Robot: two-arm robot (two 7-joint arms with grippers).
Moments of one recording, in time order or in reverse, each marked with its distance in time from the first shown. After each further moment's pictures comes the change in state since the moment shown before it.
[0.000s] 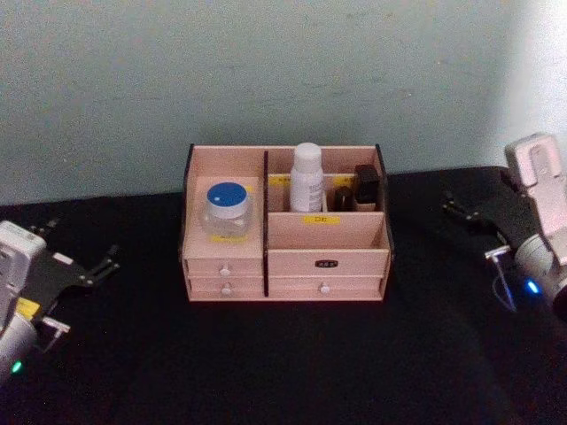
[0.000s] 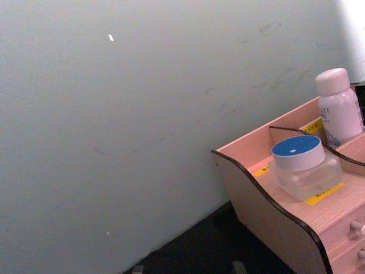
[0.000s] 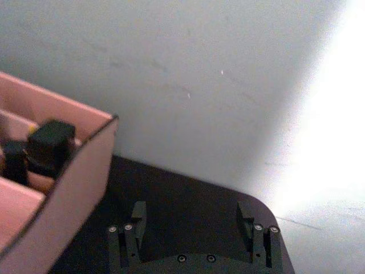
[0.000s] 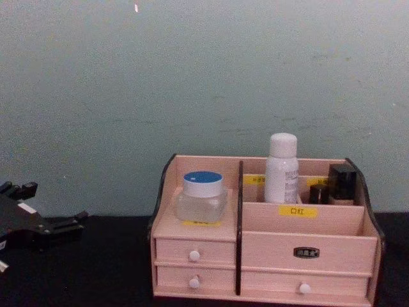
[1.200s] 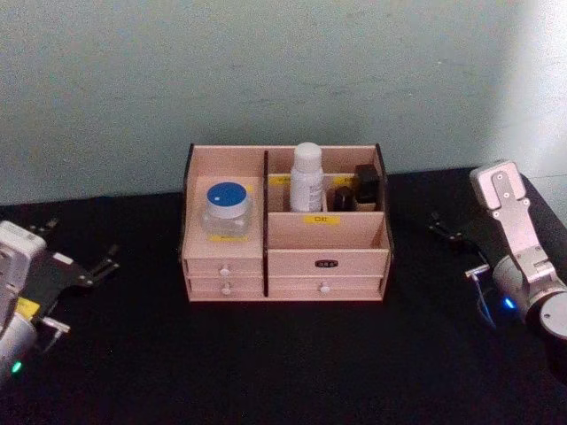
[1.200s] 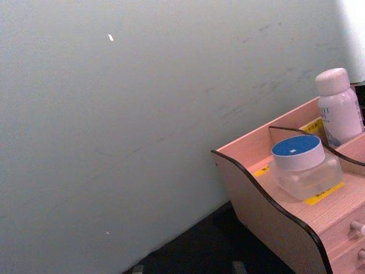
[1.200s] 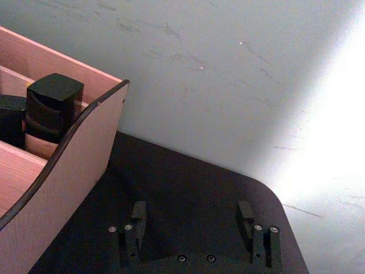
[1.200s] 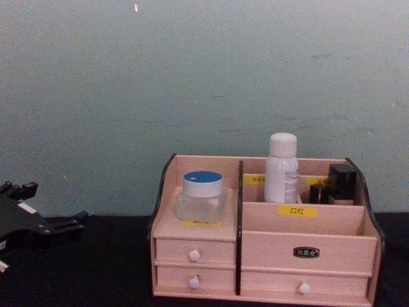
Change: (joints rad) left arm 0.000 0.000 0.000 0.000 0.000 0.000 0.000; right arm 0.024 -0.059 -0.038 0.093 -0.092 -0.006 -0.035
